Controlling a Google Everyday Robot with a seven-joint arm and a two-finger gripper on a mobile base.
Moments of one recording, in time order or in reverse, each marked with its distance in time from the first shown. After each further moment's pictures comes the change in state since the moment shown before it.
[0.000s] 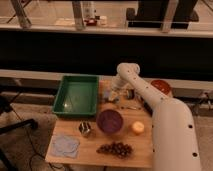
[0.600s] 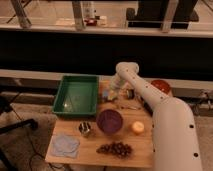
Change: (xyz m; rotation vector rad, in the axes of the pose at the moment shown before) arm -0.007 -0.003 -0.005 0.012 -0.001 -0.022
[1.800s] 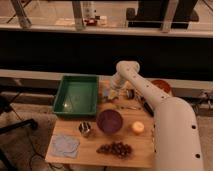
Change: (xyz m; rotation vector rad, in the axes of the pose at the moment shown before) arm -0.002 0.001 -0.008 0.001 0.001 -0.012
